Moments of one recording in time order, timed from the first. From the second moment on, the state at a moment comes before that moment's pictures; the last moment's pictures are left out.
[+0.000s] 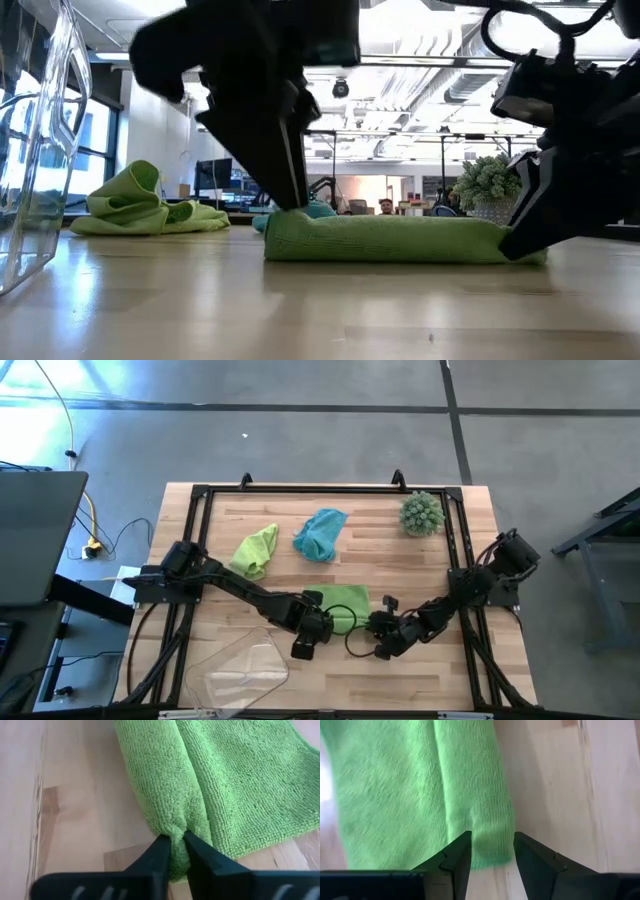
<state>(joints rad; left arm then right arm) -0.26 2.01 1.42 -0.64 -0.17 -0.17 0.60 1.74 0.63 0.06 0.47 0.70</state>
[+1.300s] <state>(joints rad) -0.32 1.96 1.43 -0.57 -0.48 -0.12 0.04 1.55 0.50 0.21 -0.53 0.92</state>
